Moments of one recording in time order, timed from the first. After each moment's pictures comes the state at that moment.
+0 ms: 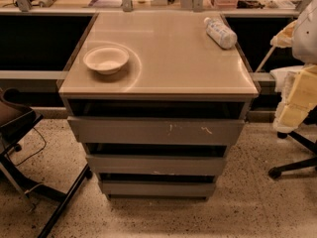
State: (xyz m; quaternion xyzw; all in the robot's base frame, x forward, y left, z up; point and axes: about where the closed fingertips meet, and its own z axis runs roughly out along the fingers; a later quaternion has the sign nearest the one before) arm 0.438 -0.216 0.978 -0.60 0.78 -0.04 0.16
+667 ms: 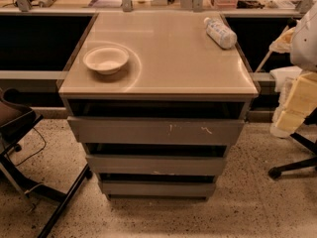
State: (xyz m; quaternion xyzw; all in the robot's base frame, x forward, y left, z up) arm 0.438 -0.213 0.968 -0.60 0.78 -0.03 0.17
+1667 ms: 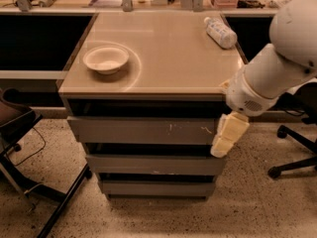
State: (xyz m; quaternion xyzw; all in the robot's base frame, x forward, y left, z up) arm 0.477 -0.153 0.837 -0.60 0.77 0.07 0.18
